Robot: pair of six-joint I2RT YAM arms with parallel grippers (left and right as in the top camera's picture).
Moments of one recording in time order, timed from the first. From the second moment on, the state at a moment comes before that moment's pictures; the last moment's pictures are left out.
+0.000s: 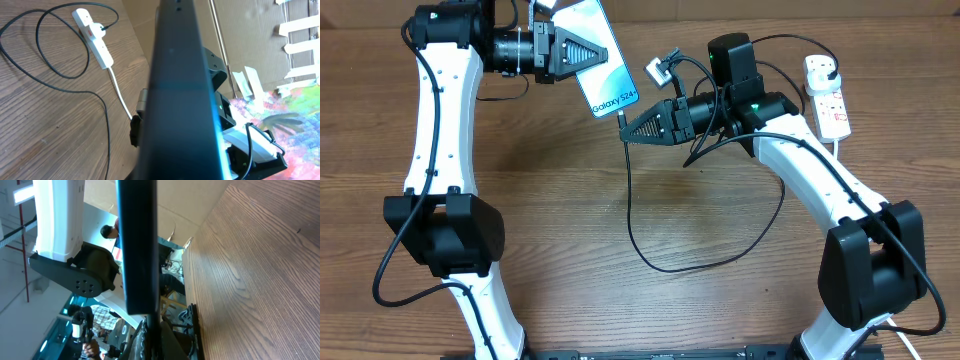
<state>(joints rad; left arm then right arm) 0.01 2.13 2.25 -1.36 1.37 0.06 0.35 1.85 1.45 -0.27 -1.45 0.41</state>
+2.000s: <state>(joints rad) -0.01 2.13 2.25 -1.40 1.37 0.08 0.35 1.85 1.45 -0.25 -1.48 0.41</state>
